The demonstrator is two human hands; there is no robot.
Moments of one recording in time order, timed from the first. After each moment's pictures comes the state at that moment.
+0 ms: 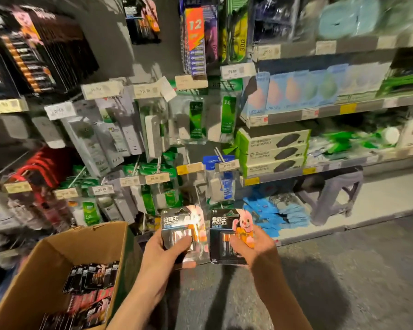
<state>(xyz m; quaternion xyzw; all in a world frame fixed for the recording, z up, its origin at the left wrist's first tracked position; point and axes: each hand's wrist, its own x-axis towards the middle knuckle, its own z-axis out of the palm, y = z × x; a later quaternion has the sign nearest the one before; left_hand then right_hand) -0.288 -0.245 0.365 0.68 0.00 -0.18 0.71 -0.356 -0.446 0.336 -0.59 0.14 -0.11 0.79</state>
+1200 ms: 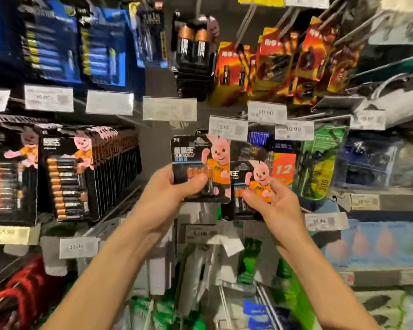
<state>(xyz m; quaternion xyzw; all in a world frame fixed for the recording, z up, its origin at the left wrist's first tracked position) 0.080 -0.246 0.656 0.62 -0.25 0.03 0.74 0.044 -0.454 0.624 -0.69 -0.06 -0.30 0.65</state>
